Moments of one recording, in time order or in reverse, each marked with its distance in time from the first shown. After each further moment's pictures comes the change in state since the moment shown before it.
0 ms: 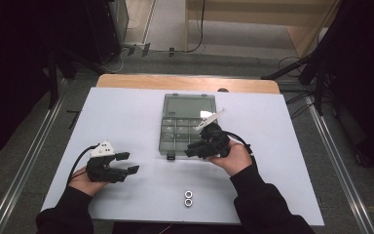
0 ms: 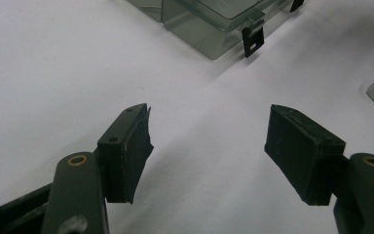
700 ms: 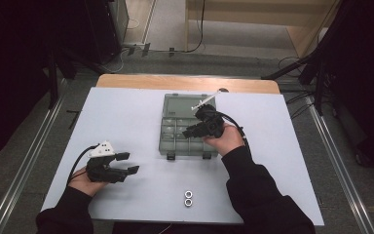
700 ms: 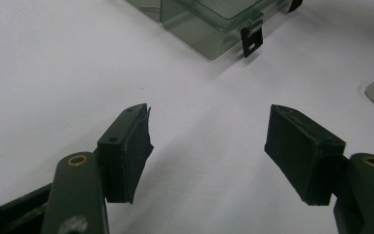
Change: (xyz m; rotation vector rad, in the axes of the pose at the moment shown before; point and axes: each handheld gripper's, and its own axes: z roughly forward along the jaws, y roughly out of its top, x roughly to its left) left arm 0.000 0.000 0.000 -0.002 -0.004 0.000; right arm -0.037 0.041 0.009 0.016 -0.082 0.098
